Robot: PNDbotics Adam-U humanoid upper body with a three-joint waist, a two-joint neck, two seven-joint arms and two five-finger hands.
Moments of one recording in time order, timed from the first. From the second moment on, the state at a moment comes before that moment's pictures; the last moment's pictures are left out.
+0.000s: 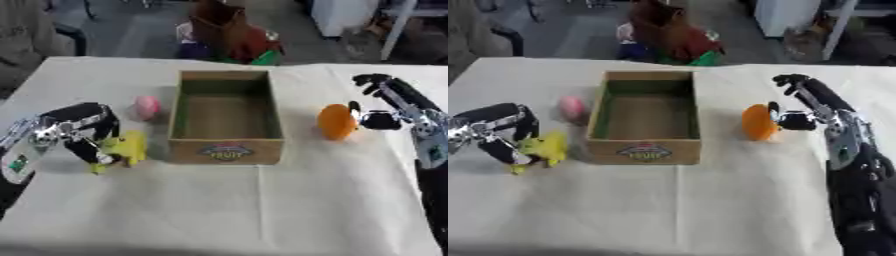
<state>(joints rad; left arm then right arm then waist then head) -0.43 0.70 -0.21 -1.30 -0.60 -0.20 -0.39 -0.83 -0.13 -0.35 -0.83 1.20 -0.45 0.26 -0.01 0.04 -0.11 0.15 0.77</state>
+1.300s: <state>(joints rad) -0.80 0.40 -0.23 -1.03 -0.70 -0.35 -0.21 -0.86 -0.05 -0.33 -0.85 1.20 -0.48 0.28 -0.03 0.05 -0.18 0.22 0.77</state>
